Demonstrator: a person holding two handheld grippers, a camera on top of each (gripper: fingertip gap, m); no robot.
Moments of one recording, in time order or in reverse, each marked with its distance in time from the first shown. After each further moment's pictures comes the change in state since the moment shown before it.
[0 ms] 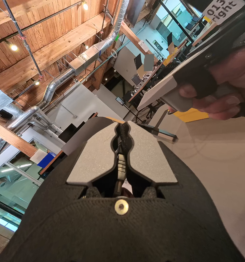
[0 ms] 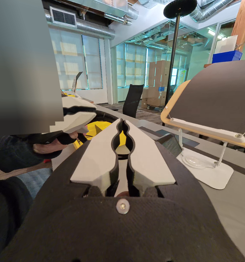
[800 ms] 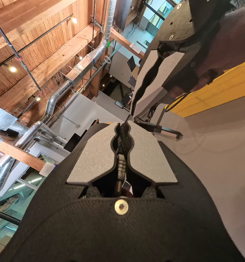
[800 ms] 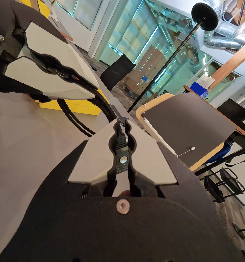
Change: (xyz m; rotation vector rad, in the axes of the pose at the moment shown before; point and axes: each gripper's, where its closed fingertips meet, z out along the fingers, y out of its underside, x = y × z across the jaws) left arm 0.015 -0.009 -0.002 0.025 0.046 0.131; right arm 0.002 0.009 -0.002 -0.241 0.032 -0.629
